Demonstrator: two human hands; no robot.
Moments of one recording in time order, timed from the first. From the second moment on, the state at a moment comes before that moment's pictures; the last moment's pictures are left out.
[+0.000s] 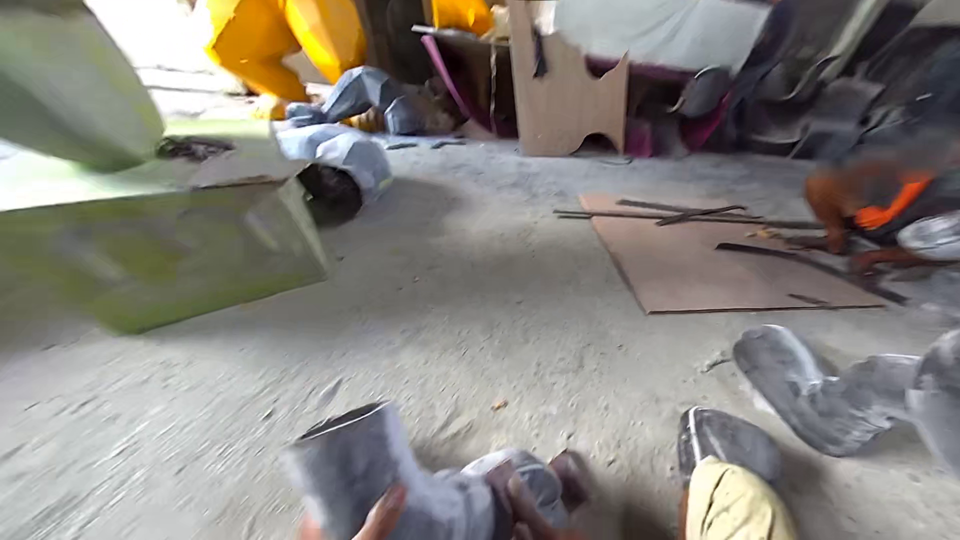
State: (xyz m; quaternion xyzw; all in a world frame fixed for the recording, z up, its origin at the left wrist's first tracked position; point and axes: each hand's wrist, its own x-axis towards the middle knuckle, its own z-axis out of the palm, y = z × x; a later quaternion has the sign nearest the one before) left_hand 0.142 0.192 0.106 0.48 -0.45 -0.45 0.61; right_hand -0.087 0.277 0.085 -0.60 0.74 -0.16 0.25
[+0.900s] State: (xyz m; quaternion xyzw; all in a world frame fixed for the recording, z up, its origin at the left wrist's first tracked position) left_hand 0.120 0.184 0.126 0.53 -0.42 -0.40 0.62; right_hand -0.073 0.282 0.077 -0.63 0.73 -0.09 0.24
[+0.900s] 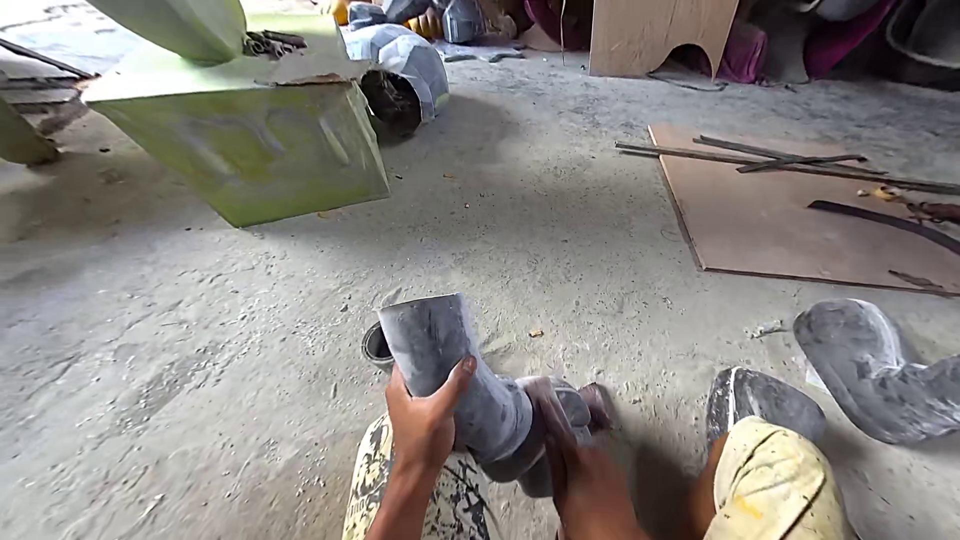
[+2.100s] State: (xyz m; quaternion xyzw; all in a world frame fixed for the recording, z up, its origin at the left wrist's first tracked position) left_hand 0.118 0.235 0.128 0.47 -0.53 -0.37 0.60; right_hand -0.087 0.313 0.058 -0.60 0.71 -0.15 0.34
